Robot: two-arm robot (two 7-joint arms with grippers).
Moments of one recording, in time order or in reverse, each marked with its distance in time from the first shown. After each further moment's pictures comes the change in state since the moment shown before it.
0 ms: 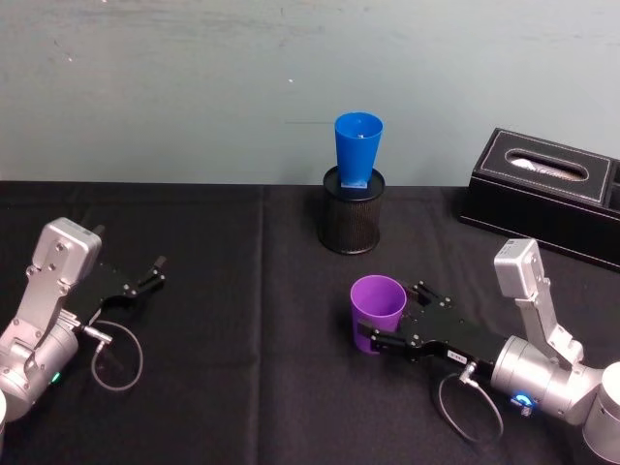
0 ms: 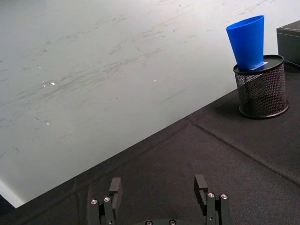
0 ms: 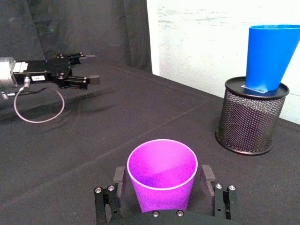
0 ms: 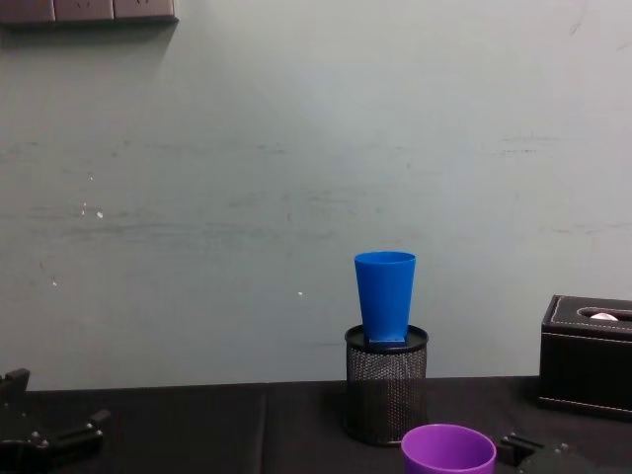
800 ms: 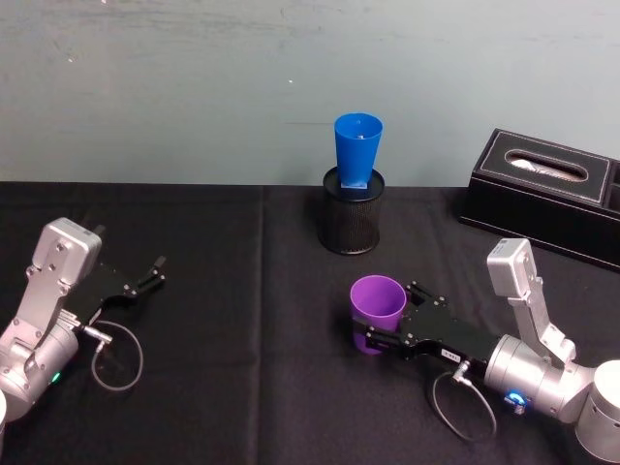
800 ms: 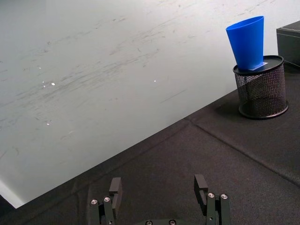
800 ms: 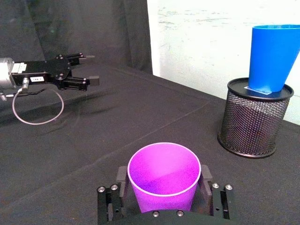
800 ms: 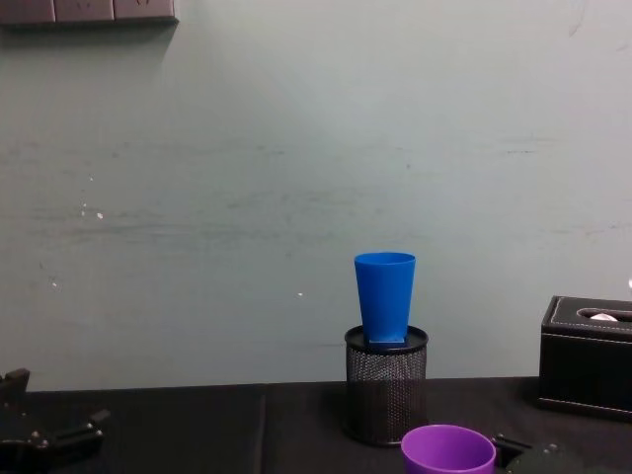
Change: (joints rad) left arm 0.000 0.000 0.000 0.000 0.000 0.000 0.000; right arm 0.014 -0.024 -0.003 0.029 -0.009 -0.010 0.002
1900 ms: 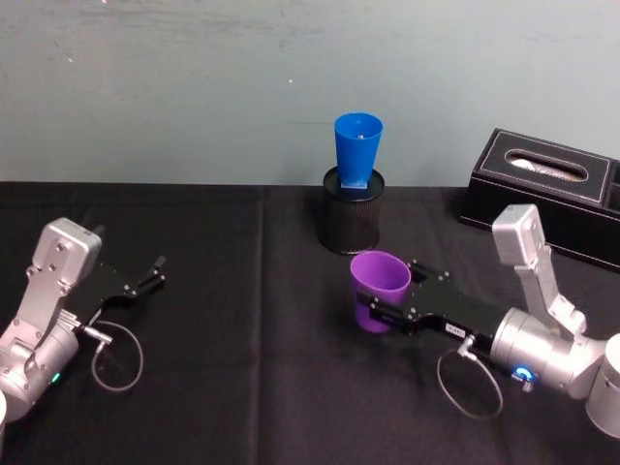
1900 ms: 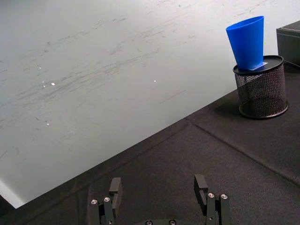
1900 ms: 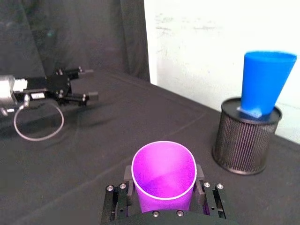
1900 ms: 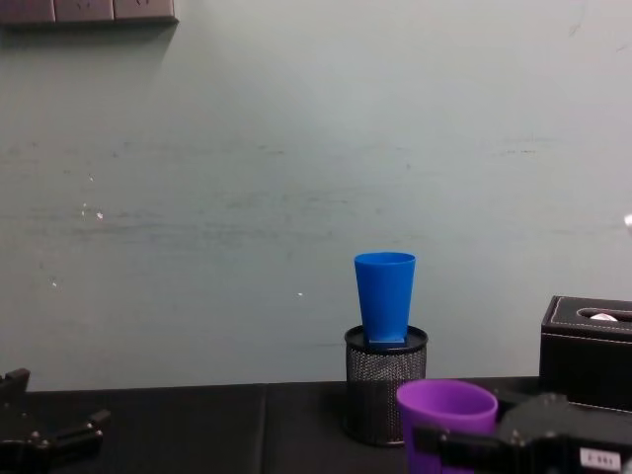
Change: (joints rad) left arm 0.000 0.000 0.000 0.000 0.000 0.000 0.000; right arm -0.009 0.039 0.018 -0.139 0.008 0.116 -0.046
